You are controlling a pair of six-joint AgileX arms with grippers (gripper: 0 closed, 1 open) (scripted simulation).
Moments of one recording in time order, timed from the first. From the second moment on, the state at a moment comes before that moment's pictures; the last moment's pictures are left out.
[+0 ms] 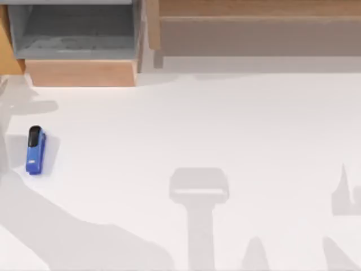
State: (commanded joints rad) left arm 0.39 2.33 1.21 1.11 0.44 1.58; right arm 0.00 0.00 0.00 0.00 0.00 0.00
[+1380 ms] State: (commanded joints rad) left arm 0.45 2.24 0.99 1.22 0.49 1.58; right arm 0.00 0.00 0.00 0.00 0.00 0.00
